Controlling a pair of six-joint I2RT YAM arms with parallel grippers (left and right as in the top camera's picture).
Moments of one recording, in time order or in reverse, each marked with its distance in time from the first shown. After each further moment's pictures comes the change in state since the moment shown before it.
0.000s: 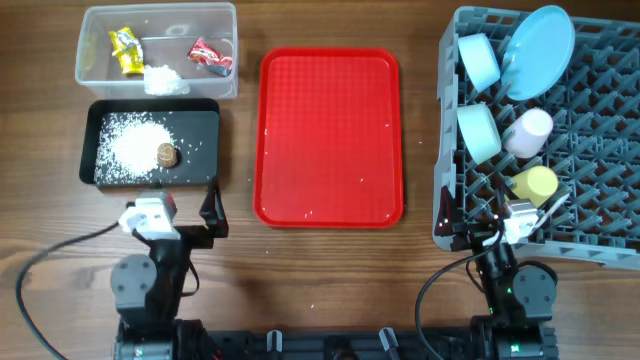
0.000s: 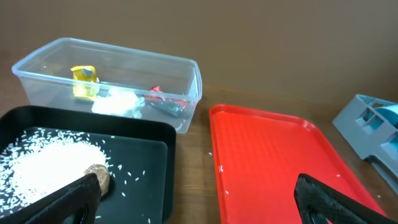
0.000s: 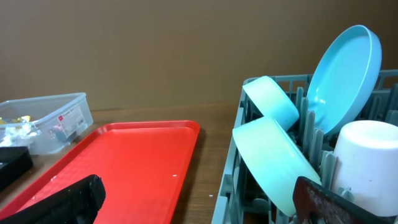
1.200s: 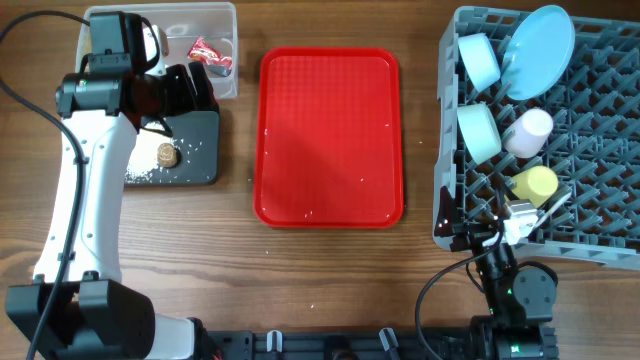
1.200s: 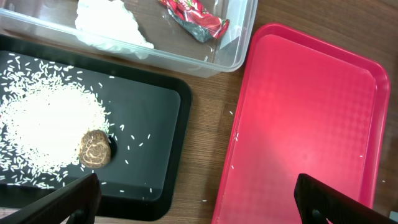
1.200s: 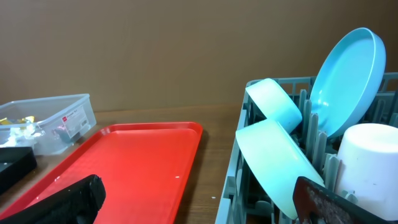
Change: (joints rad) left arm 0.000 1.389 1.333 -0.819 0.000 -0.043; right arm 0.000 -0.008 0.000 0.001 -0.010 0.000
